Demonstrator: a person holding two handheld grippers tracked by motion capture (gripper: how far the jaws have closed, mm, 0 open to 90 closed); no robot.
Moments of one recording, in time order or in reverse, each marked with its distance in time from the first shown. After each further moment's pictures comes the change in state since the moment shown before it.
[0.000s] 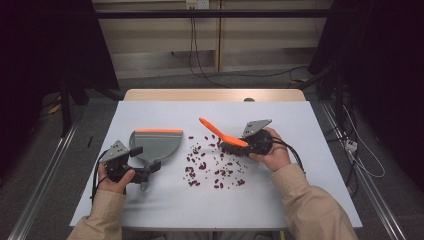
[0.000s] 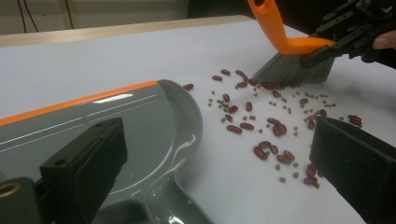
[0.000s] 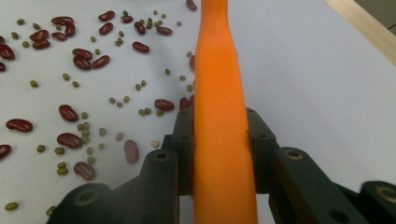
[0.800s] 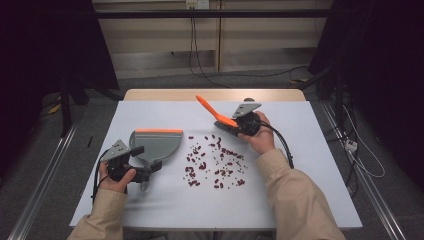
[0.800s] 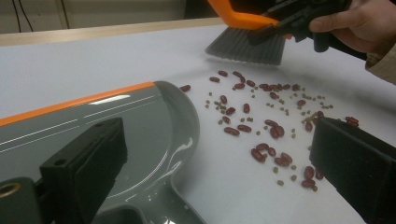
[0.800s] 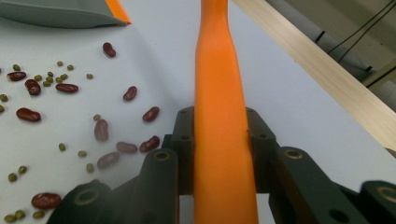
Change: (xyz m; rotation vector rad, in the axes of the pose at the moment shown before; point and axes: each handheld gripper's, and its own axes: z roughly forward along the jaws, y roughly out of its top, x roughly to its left) left arm 0.001 0.000 0.003 -0.004 -0.013 -0.009; right arm -0.046 0.029 0.047 -0.066 -0.112 0.040
